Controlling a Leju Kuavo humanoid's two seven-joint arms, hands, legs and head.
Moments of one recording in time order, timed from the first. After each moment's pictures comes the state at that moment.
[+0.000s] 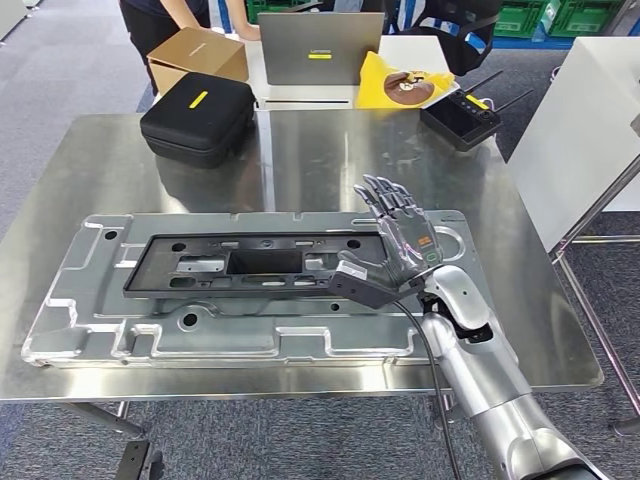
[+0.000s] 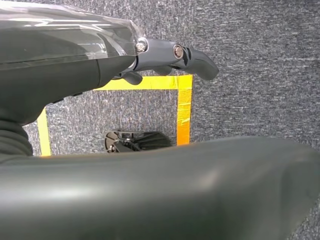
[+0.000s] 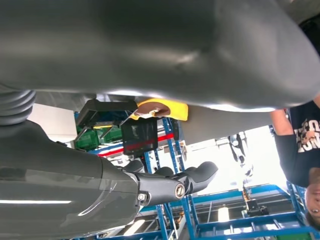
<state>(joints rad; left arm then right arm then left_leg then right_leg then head) -0.15 -0.16 1.15 -0.24 -1.05 0.00 -0.31 -0.51 -0.05 0.38 -1.23 1.10 -0.16 -0.20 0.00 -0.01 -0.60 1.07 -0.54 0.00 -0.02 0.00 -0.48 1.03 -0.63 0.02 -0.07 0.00</state>
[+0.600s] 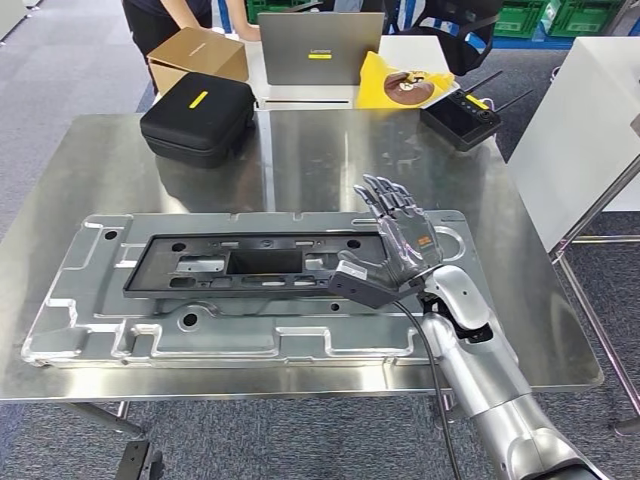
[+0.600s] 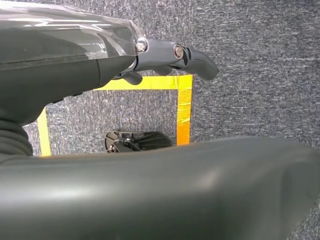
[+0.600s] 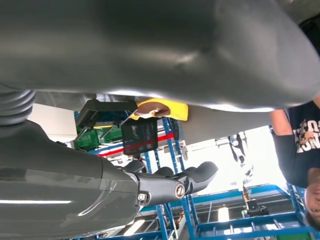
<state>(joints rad) -0.15 -0.16 1.15 -0.24 -1.05 0.00 -0.31 -0.51 -0.05 0.38 -1.23 1.10 -0.16 -0.20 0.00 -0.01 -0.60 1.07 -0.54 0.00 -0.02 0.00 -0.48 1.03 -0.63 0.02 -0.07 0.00</state>
